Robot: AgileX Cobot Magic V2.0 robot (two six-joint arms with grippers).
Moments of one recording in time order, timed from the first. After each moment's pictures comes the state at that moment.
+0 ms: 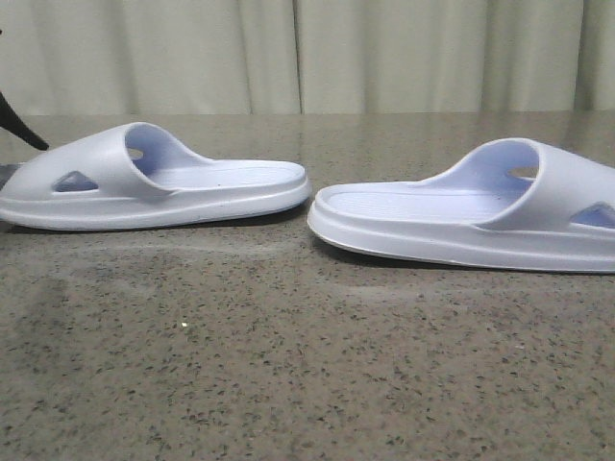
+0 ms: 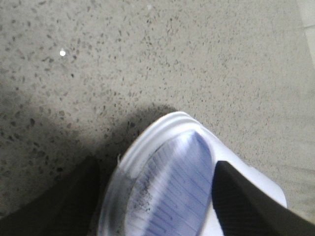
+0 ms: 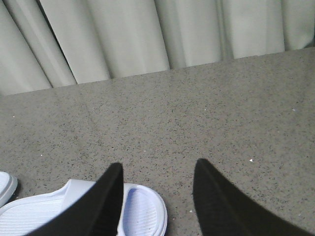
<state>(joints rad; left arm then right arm) -0.09 1.37 -0.70 -1.16 0.42 0.17 0.04 0.34 -0.60 0.01 0.56 0.14</state>
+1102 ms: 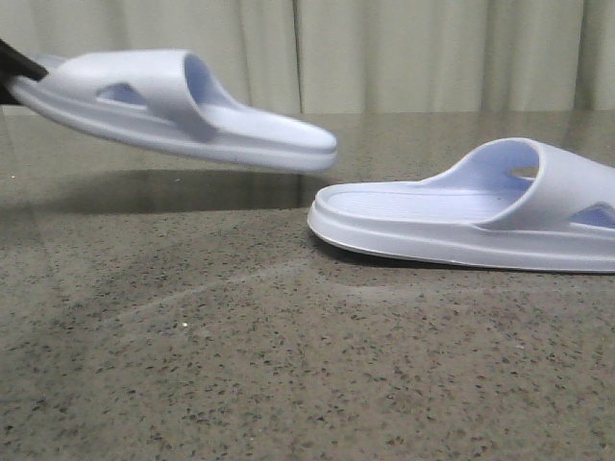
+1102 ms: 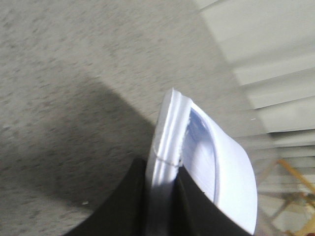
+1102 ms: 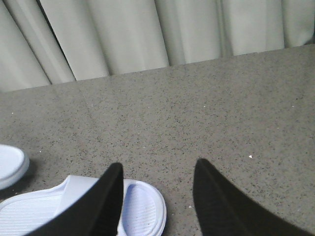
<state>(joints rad) -0.09 1.26 -0.69 -1.62 0.52 0.69 0.04 0.34 -0.60 0.01 0.57 0.14</state>
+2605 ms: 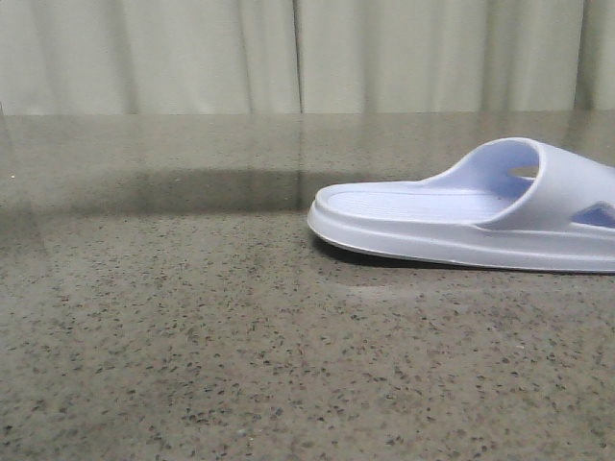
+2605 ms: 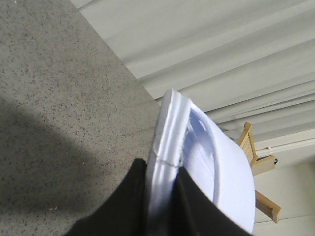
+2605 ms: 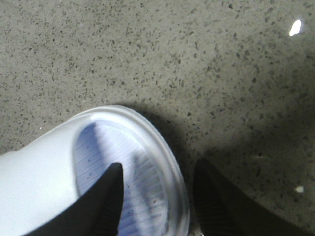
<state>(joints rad) -0.09 1.09 -0.69 -1.77 0.70 0.74 0.04 1.06 -0.57 0.33 0.42 0.34</state>
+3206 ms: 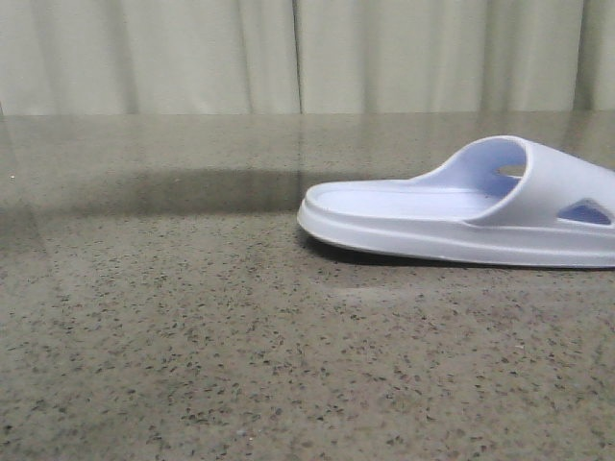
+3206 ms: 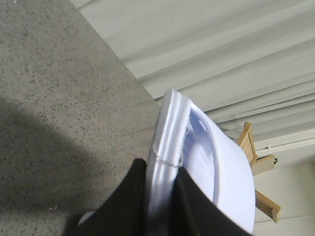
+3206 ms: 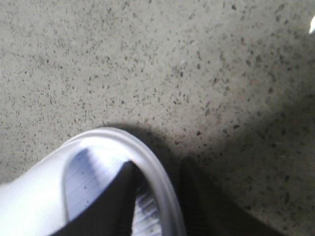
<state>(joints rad) -0.09 1.09 -0.69 -1.77 0.70 0.74 0.04 1.16 -0.58 0.44 0.35 0.34</state>
